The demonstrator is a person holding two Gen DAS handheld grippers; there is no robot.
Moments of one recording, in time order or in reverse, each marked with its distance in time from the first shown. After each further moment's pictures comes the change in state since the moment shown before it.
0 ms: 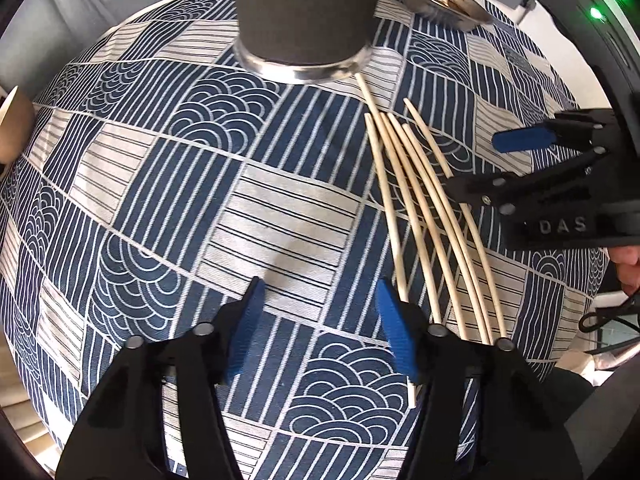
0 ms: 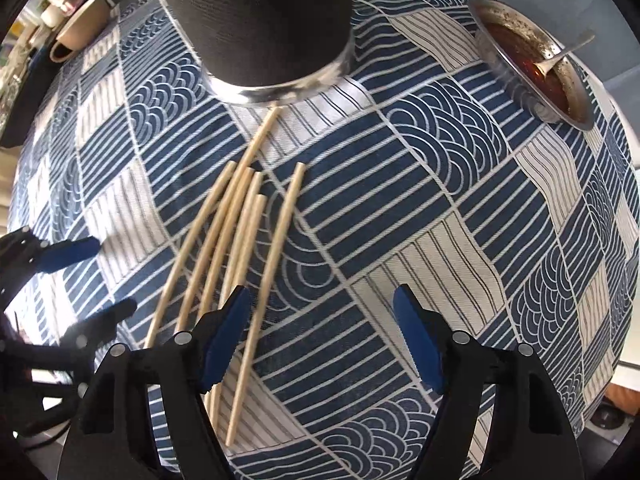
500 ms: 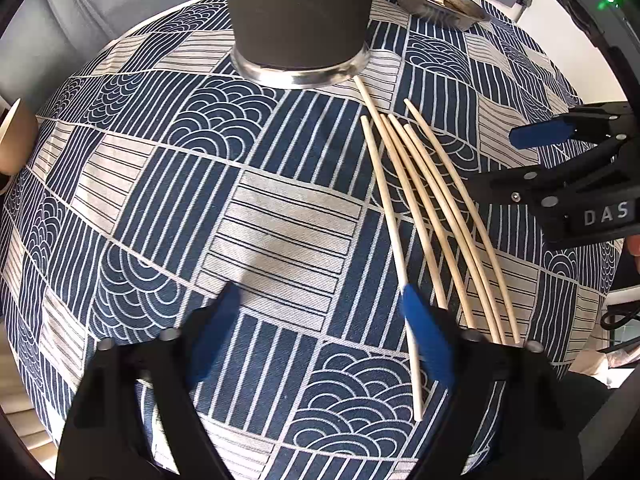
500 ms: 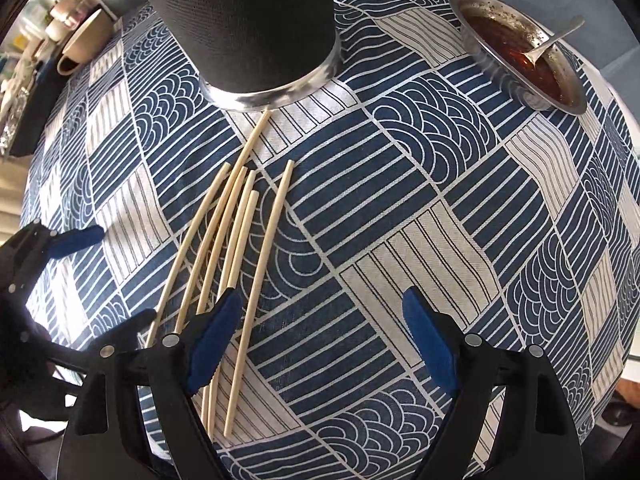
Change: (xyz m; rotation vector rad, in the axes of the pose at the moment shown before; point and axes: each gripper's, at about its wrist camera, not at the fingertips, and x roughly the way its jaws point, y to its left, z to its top) left arm 0.005 0.000 0.001 0.023 -0.038 0.066; right arm -0.011 -0.023 -0.015 0.021 -0.016 0.051
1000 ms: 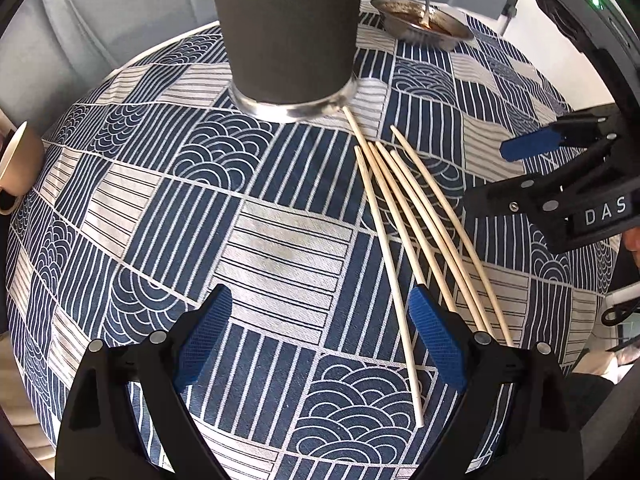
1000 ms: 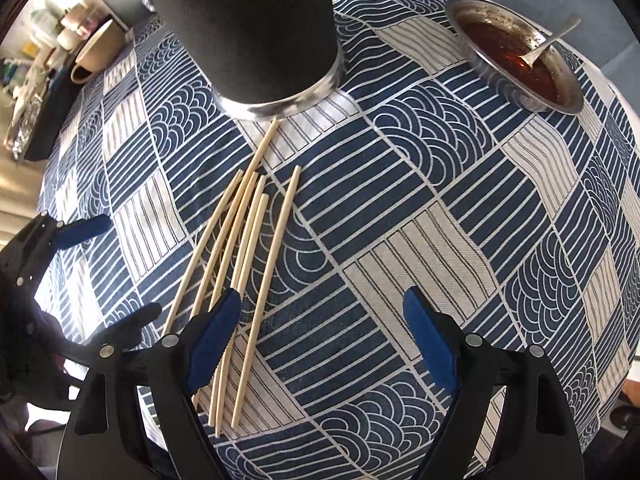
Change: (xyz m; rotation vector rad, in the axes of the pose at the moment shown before) left arm -0.013 -0.001 -0.003 0.032 -0.099 -0.028; right arm -0.016 -0.020 -0.012 -0.003 -0.025 0.049
